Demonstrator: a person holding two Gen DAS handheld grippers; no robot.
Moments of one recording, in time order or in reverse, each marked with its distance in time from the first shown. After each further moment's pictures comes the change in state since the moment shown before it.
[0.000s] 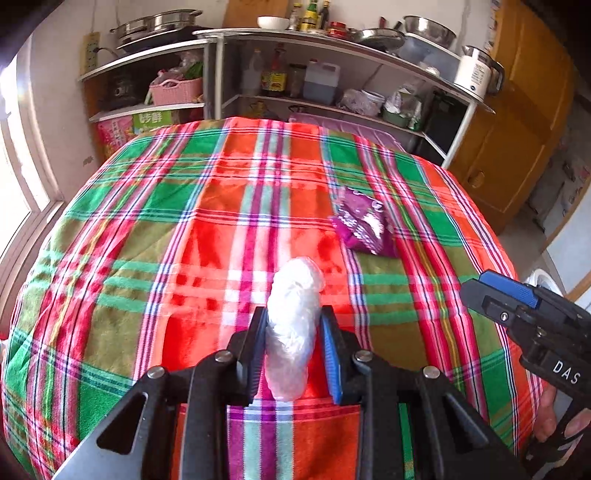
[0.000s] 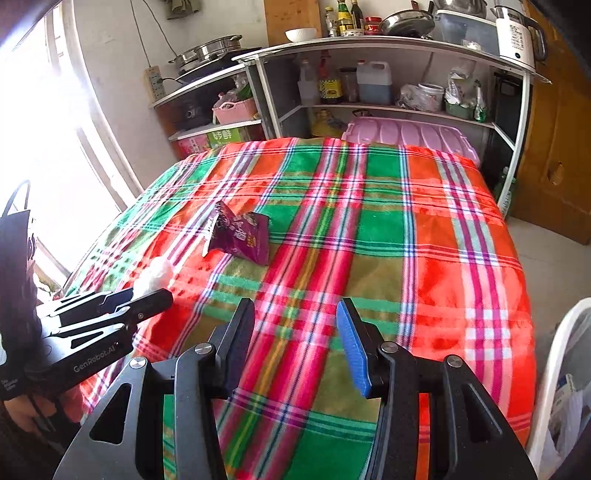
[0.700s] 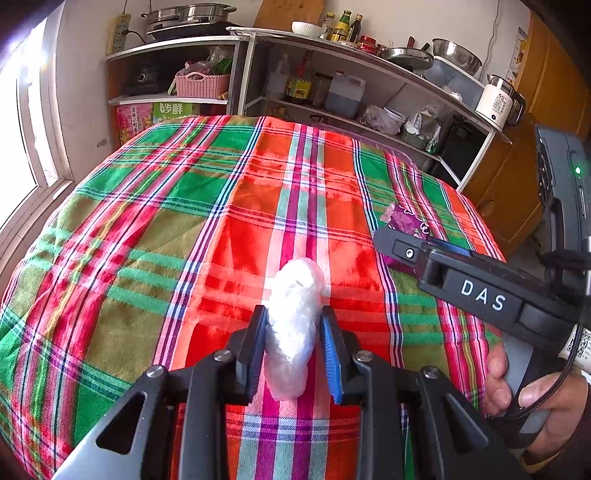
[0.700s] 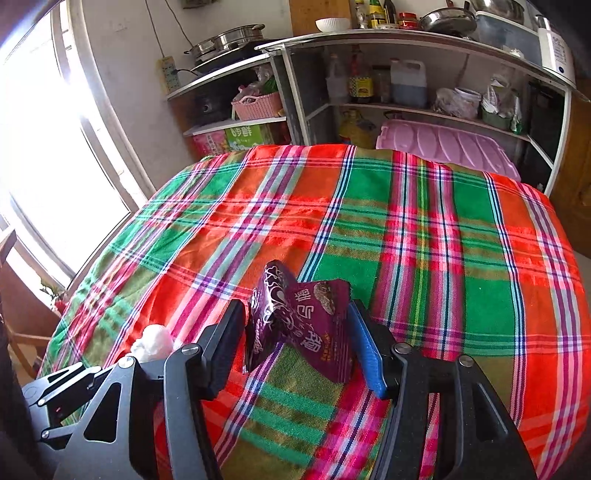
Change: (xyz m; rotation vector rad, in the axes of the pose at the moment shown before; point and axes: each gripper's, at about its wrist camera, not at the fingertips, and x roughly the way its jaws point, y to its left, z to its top) left arm 0.011 0.024 -0.004 -0.090 -0.039 -0.013; right arm 0.086 0.042 0.050 -0.037 0.012 0.041
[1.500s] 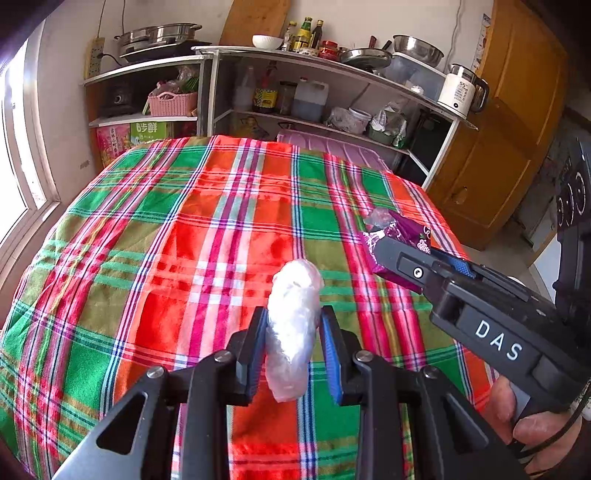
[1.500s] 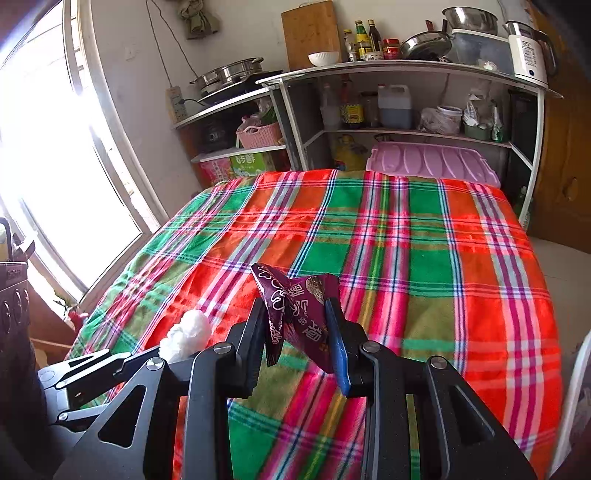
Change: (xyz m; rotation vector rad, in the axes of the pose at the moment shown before) left arm -0.050 -0.056 -0.018 0.088 -0.027 -0.055; right arm -0.098 -0.008 -0.043 0.034 -0.123 0.017
